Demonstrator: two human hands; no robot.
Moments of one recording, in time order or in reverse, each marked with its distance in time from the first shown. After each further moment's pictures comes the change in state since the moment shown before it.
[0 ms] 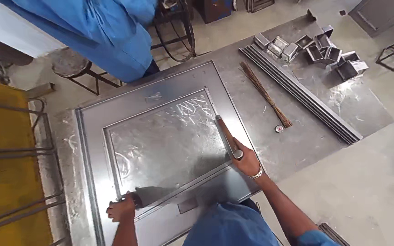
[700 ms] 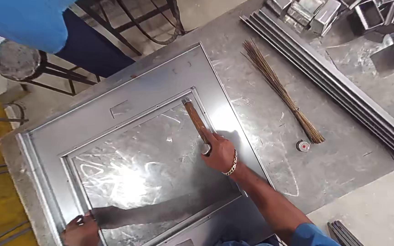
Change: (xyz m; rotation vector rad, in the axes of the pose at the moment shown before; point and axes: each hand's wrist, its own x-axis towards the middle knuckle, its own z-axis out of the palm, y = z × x) left_hand 0.100 0.081 0.006 0.176 0.116 0.221; right_hand 0.199 -0.011 0.058 -0.076 -0.008 -0.200
